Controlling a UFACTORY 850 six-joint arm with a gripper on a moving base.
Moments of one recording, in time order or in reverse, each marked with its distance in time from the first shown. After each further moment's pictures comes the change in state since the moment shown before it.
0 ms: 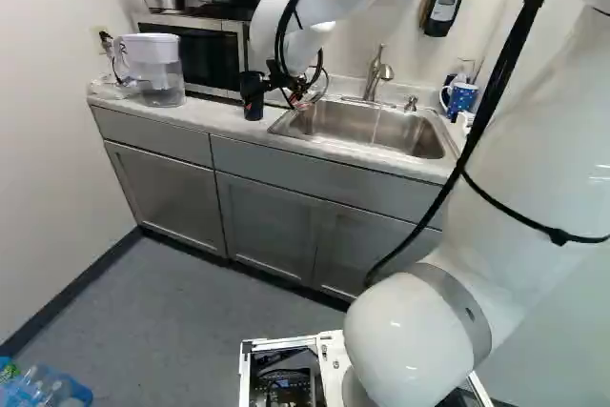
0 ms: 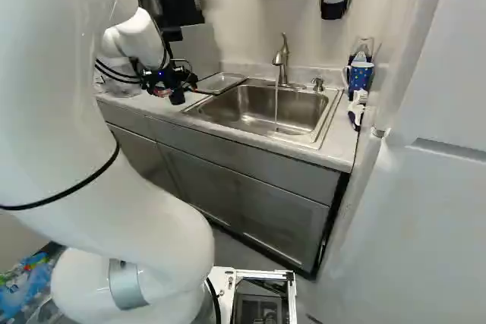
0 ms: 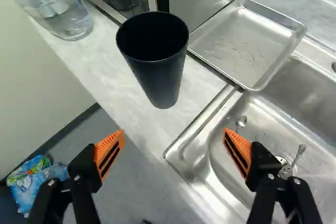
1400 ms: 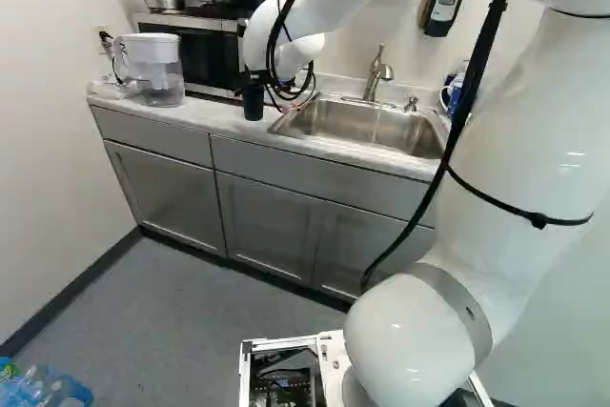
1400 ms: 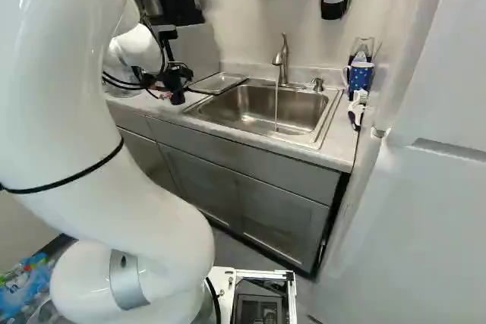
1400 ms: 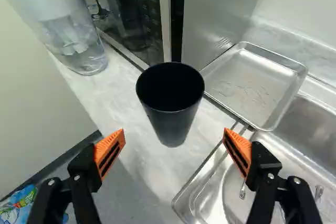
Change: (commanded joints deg) arm 1.9 -4.4 -0.3 0.0 15.8 0.0
